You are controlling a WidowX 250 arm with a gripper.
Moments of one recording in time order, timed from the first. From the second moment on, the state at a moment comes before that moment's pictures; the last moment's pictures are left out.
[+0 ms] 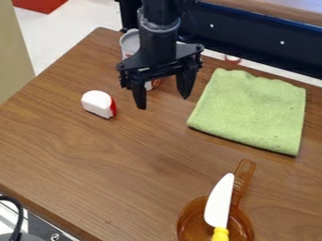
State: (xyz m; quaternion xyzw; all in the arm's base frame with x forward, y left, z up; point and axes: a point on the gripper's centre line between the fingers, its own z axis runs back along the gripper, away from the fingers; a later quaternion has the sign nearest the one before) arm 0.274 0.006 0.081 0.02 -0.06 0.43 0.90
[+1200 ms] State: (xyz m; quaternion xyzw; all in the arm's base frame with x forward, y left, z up) arm 0.376 -0.063 0.052 -0.01 -0.11 0.47 0.87
